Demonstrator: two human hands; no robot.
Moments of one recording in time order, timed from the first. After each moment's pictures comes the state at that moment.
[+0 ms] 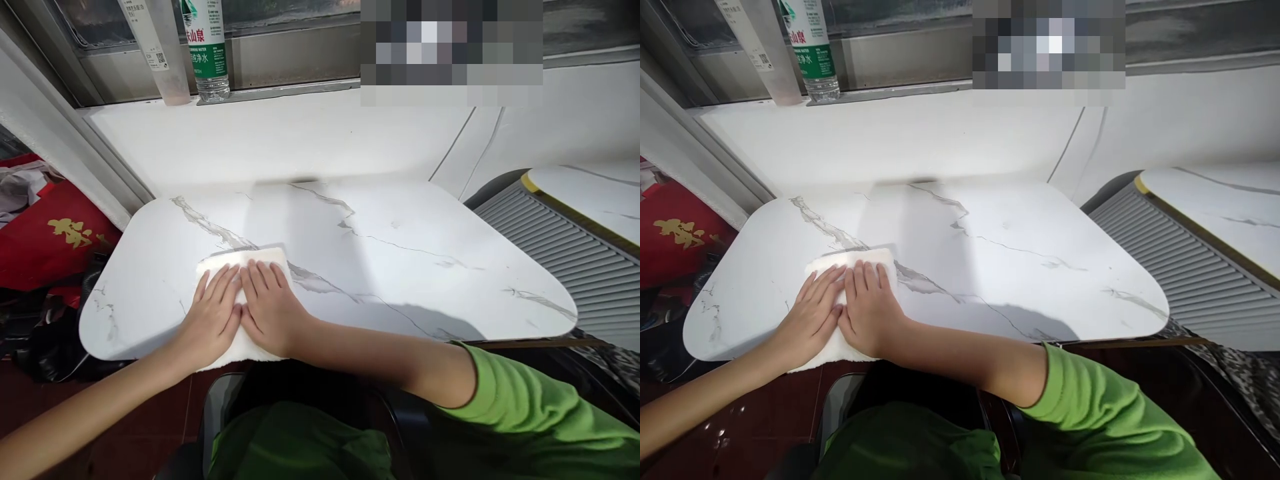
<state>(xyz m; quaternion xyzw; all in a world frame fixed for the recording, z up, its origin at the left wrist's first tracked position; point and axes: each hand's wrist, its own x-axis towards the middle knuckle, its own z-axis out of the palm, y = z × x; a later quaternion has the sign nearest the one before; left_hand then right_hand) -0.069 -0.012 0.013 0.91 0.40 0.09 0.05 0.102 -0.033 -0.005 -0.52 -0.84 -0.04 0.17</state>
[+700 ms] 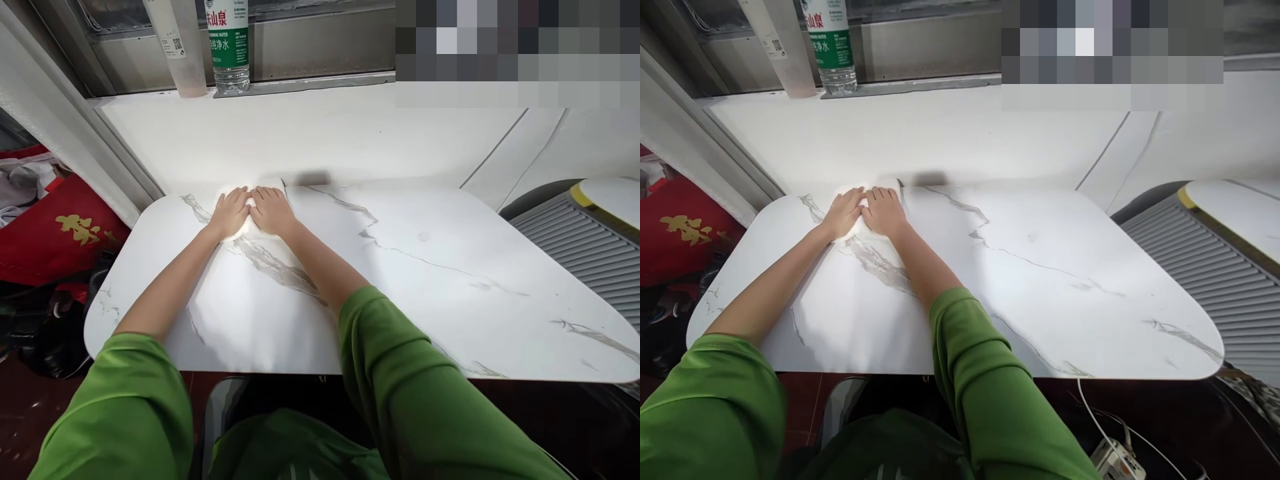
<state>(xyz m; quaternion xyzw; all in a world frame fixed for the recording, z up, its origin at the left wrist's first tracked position) -0.014 0.210 0.010 0.86 0.49 0.10 0.09 0.128 0.190 -0.012 -0.58 -0.79 -0.01 0.19</state>
